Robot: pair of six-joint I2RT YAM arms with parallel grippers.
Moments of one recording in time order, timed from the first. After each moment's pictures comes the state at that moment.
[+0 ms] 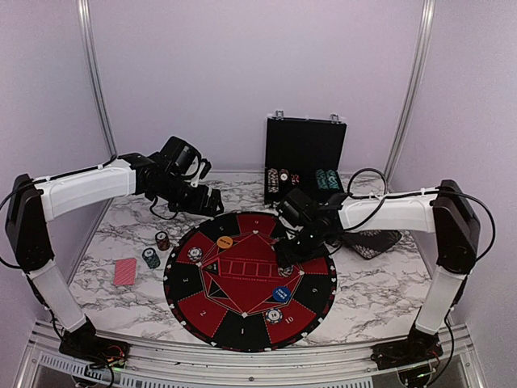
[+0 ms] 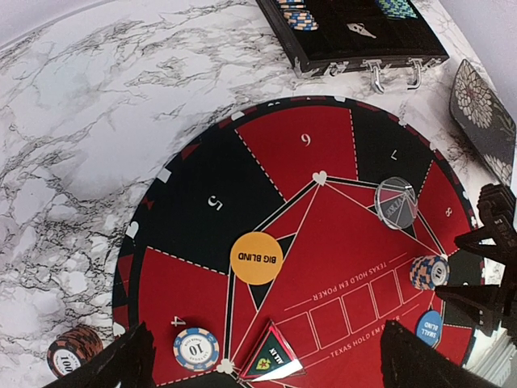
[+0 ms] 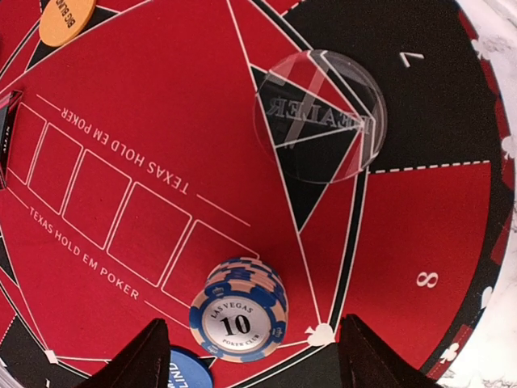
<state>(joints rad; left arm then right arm) -0.63 1.70 1.41 -0.62 0.05 -0.33 0.85 1.81 1.25 -0.63 0.06 0.44</state>
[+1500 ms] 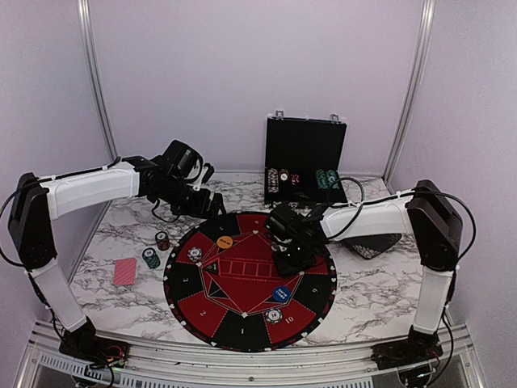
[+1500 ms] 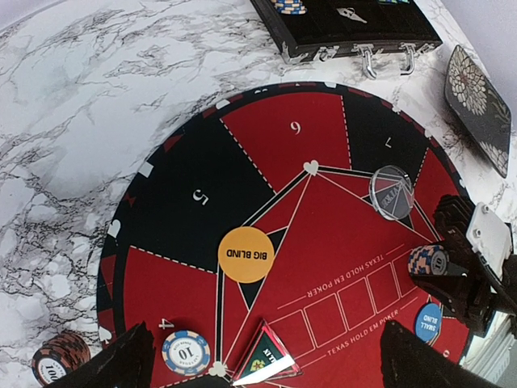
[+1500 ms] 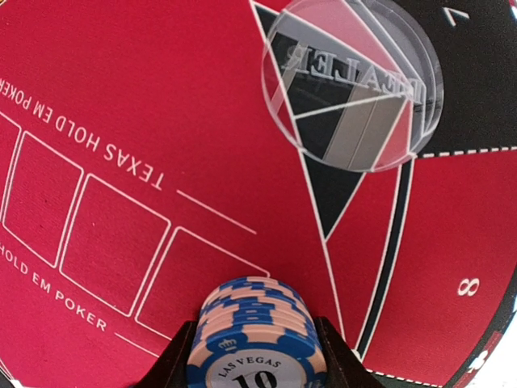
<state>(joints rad) -0.63 1.72 1.39 -0.60 0.10 -0.31 0.90 1.93 1.28 -0.64 0.13 0.48</state>
